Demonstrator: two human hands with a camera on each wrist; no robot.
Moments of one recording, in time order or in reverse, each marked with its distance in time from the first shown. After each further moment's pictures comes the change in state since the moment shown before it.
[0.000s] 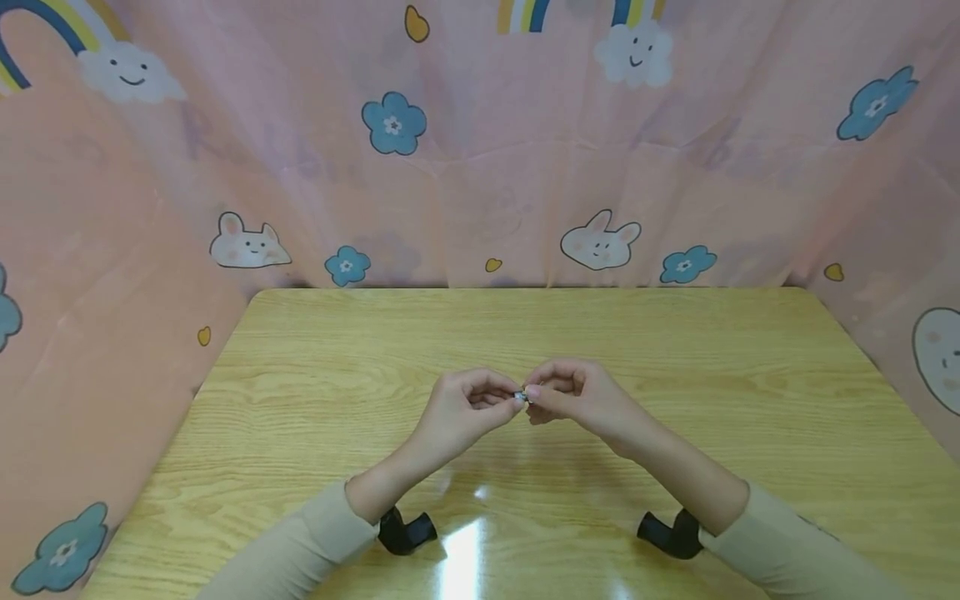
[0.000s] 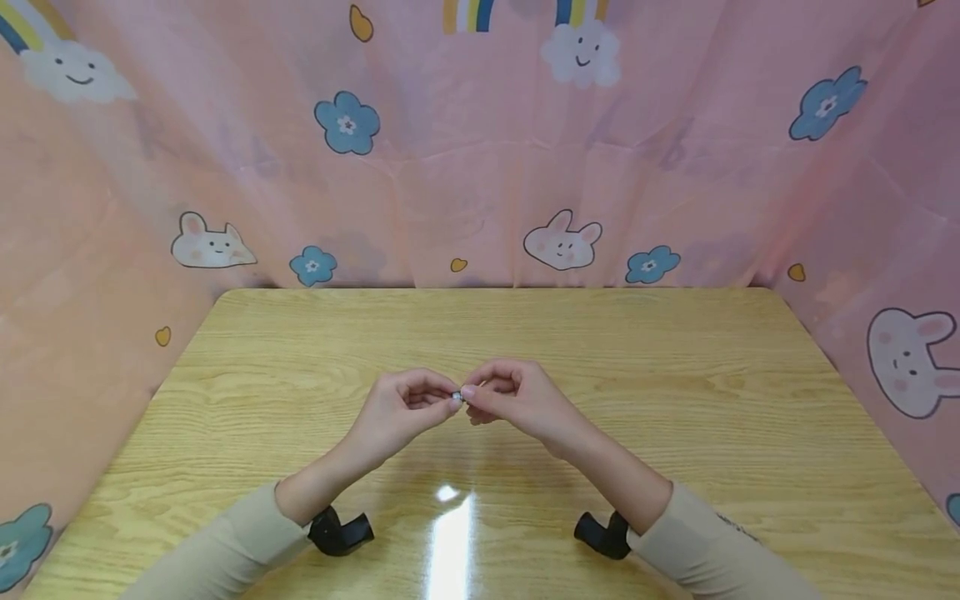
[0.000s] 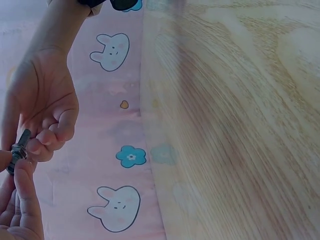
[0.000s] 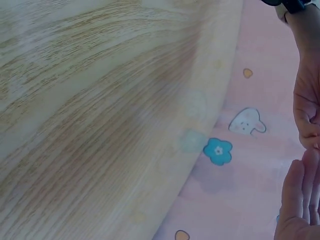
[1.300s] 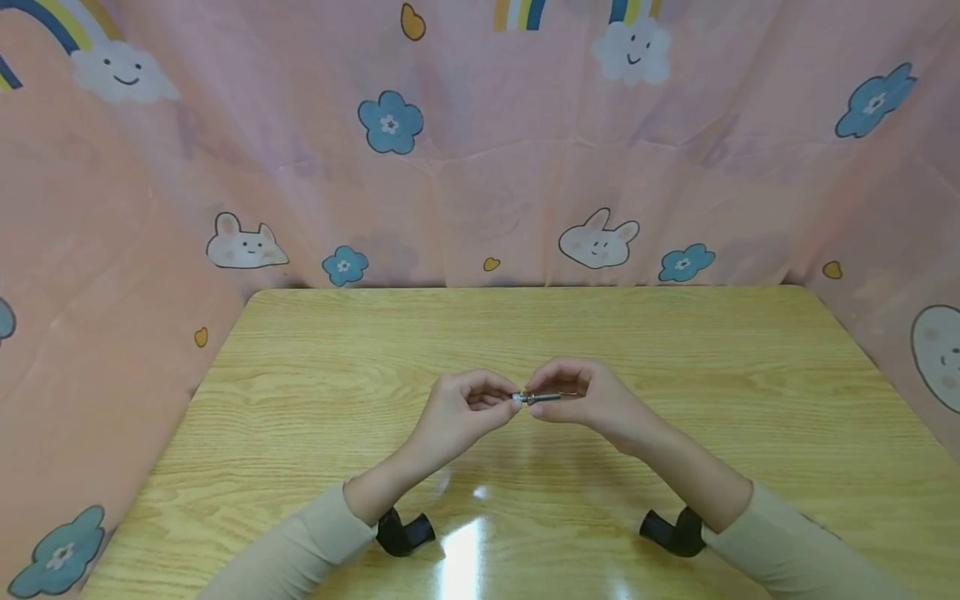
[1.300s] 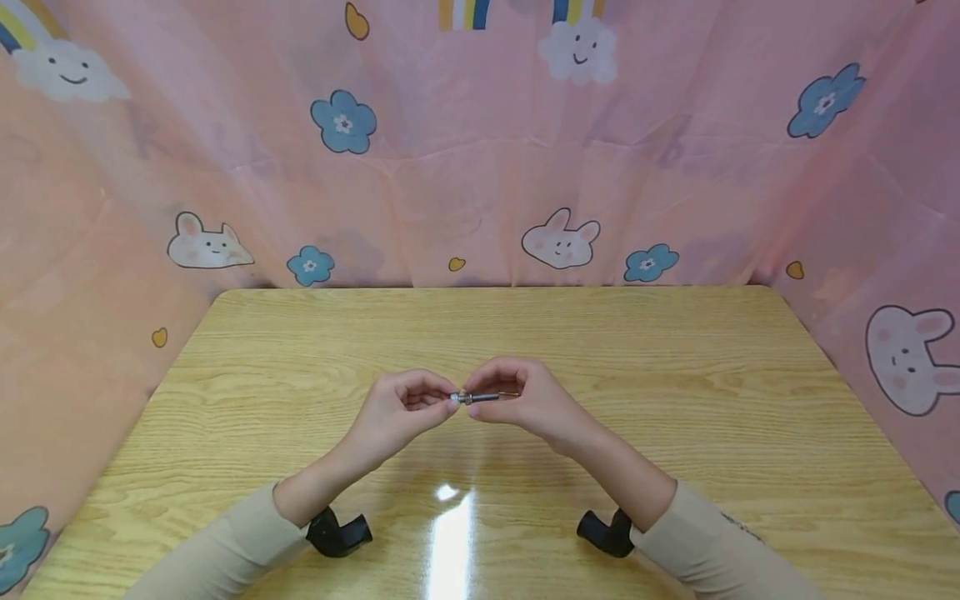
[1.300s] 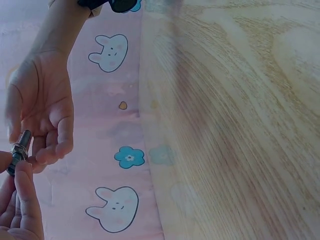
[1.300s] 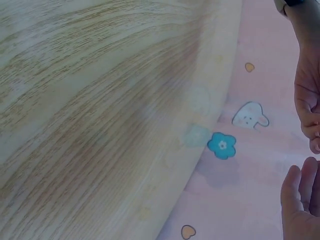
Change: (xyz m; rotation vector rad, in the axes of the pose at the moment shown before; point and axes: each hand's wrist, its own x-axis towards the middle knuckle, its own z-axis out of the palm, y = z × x) left_hand -0.001 0.001 0.001 0.011 0.006 -0.016; right_hand -0.004 0.002 -0.005 -0.018 0.012 -0.033
